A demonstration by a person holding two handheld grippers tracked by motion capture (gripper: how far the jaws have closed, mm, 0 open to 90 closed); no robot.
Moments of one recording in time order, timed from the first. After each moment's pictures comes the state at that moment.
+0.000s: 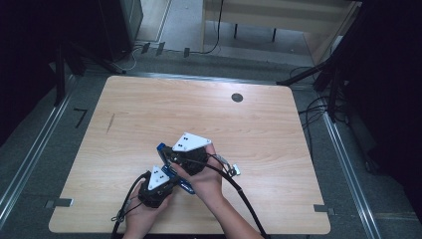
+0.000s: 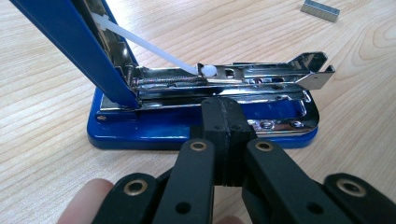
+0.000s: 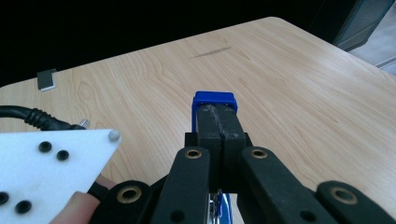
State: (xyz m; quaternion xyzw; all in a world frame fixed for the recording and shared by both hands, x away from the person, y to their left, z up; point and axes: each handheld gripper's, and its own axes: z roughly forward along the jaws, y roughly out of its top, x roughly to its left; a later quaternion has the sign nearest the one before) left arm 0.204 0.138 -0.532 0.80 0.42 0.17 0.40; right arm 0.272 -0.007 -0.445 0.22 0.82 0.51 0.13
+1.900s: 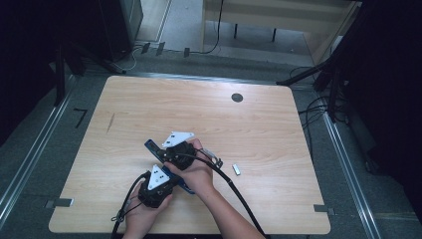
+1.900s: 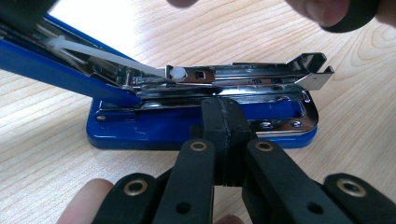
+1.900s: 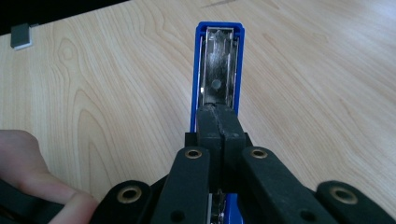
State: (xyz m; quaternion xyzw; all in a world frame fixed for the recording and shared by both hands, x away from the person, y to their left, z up) left arm 0.204 0.139 -0.532 0.80 0.42 0.17 0.40; right arm 0.304 0.024 -0.486 0.21 0.86 0.45 0.08
